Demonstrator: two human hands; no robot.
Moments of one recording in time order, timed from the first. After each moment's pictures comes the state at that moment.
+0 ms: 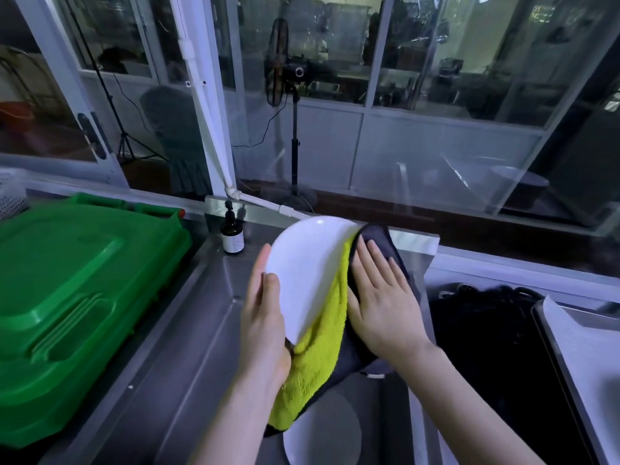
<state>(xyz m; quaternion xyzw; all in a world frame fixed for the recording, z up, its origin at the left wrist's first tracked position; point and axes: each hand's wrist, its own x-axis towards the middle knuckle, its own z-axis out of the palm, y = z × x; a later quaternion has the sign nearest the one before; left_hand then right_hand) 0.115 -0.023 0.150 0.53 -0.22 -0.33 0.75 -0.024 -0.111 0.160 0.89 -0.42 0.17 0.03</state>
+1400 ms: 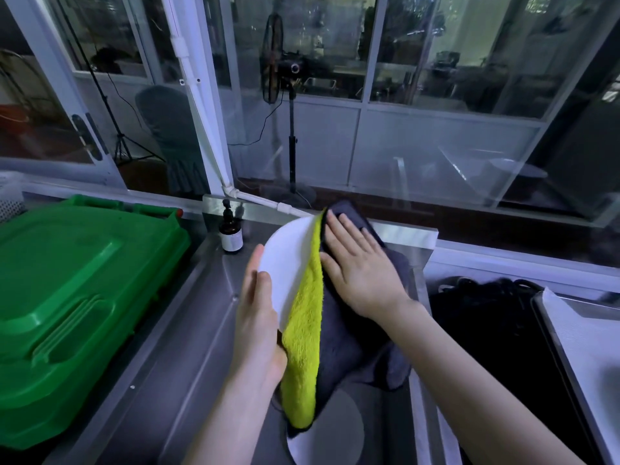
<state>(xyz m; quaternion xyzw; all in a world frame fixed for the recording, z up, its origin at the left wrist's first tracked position) 0.122 -0.025 0.148 0.52 -0.21 -0.34 0.76 0.008 -0.145 0.174 0.92 -0.37 0.14 0.01</state>
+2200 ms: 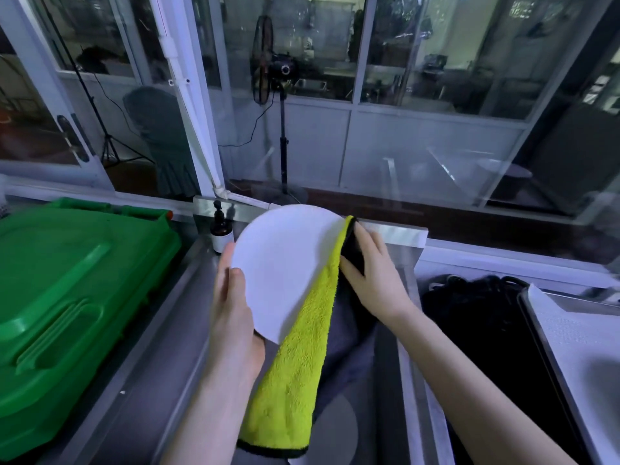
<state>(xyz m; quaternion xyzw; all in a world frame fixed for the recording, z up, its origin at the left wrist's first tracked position) 0.135 -0.021 0.160 0.49 -0.18 -0.34 0.78 -0.017 -0.142 0.168 0.82 -0.41 0.33 -0.23</state>
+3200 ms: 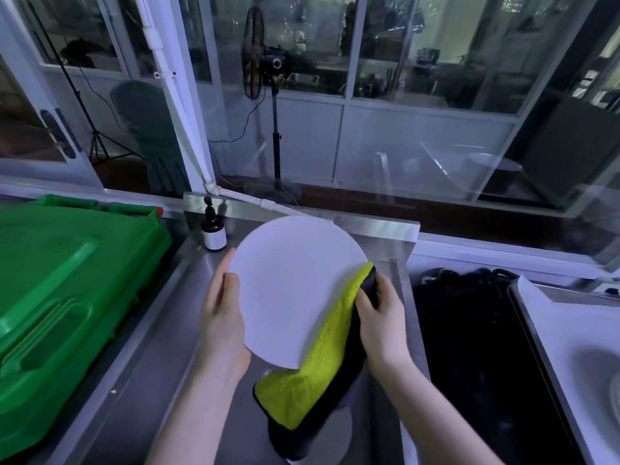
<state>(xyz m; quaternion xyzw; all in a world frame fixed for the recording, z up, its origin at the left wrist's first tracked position) 0.136 -0.008 0.153 0.56 -0.19 -0.33 0.73 -0.030 -0.092 0.125 0.57 -0.49 0.50 -0.44</state>
